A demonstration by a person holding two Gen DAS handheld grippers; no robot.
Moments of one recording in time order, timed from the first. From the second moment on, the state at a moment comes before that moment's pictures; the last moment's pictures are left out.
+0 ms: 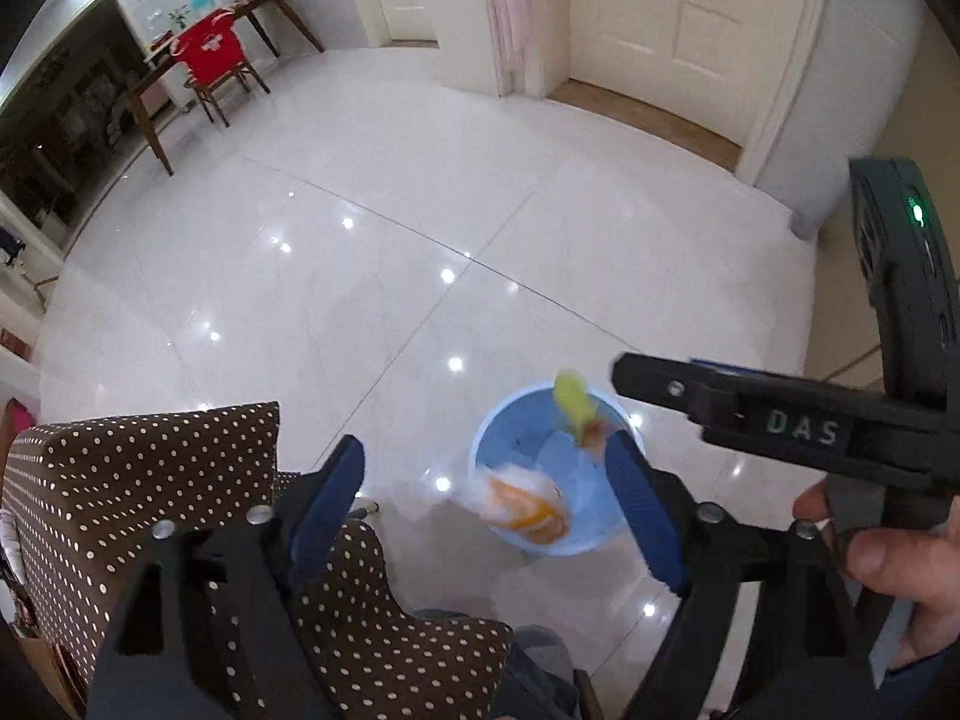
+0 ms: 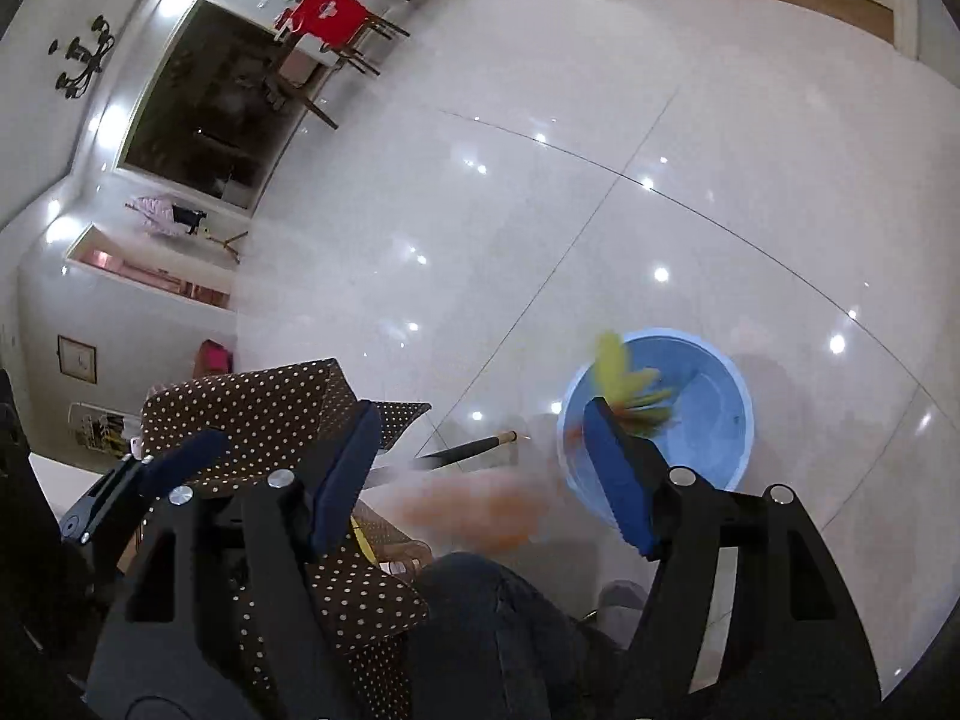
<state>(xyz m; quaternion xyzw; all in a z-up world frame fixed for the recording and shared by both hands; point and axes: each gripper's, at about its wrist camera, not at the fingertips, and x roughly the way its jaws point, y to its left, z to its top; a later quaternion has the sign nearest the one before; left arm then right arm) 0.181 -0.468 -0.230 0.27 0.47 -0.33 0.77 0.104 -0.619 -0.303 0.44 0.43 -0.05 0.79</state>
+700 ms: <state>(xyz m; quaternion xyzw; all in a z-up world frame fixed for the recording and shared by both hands) 0.141 -0.363 -0.125 0.16 0.36 -0.31 0.87 0.056 -0.558 -0.186 0.35 0.34 -0.10 0.87</state>
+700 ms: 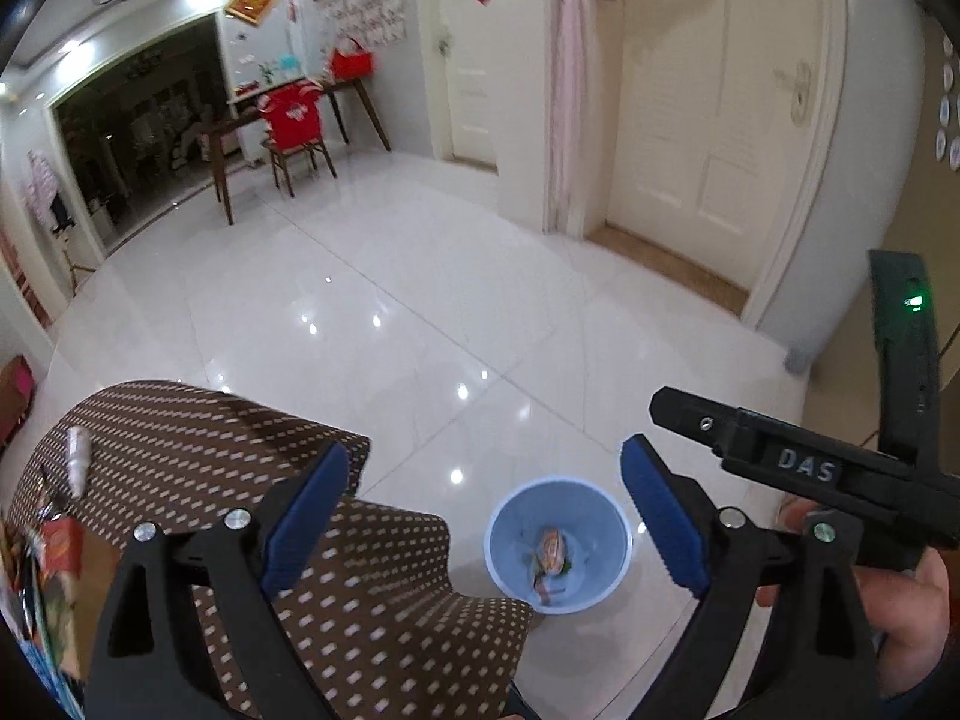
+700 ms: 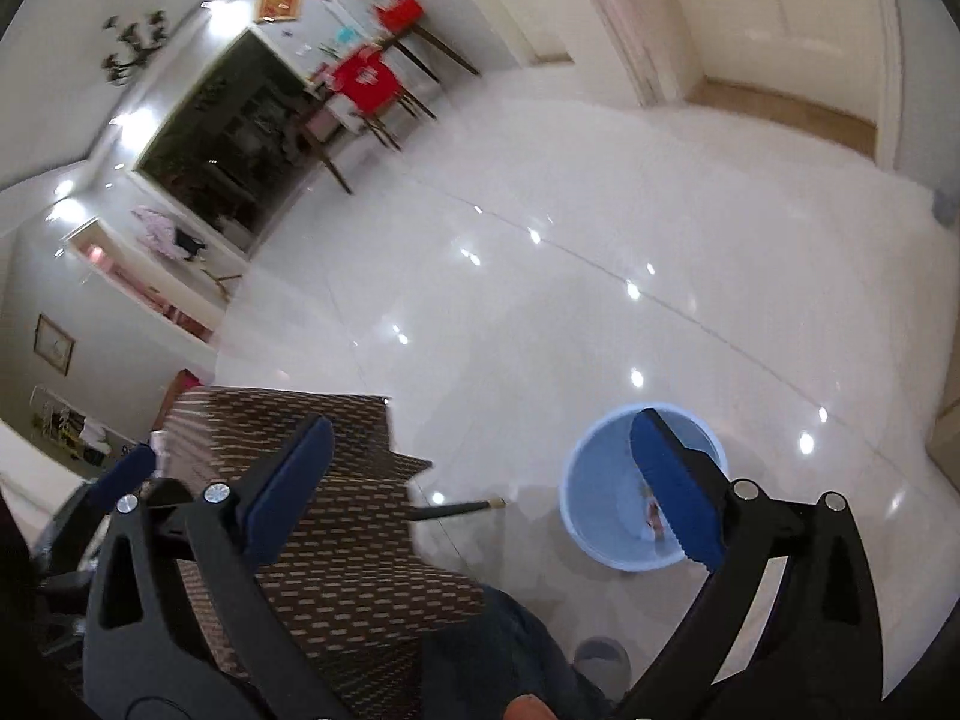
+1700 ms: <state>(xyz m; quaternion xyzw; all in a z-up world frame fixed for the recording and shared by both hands) 0.141 -0.047 -0.105 0.02 0.31 -0.05 0.95 0.099 -0.278 -0.081 0.13 0.32 0.07 0.94</state>
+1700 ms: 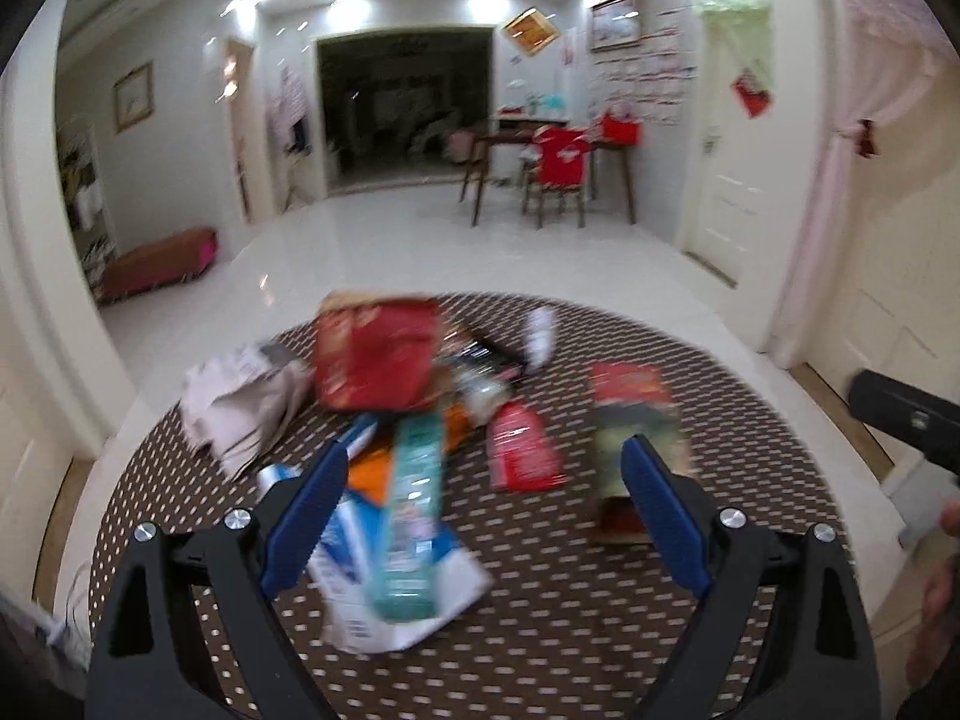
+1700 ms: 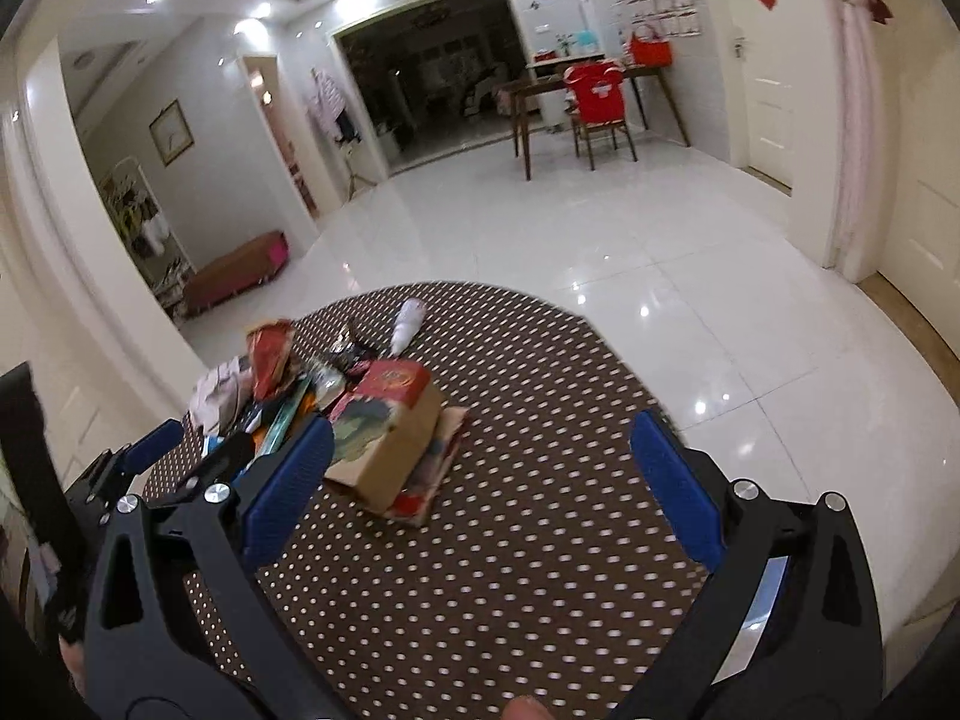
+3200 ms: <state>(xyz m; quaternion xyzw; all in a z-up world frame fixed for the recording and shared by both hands) 0.188 -0.007 -0.166 0.03 0.42 -0.08 0.90 0.152 -0.198 -0.140 0.06 0.40 0.13 0.90</state>
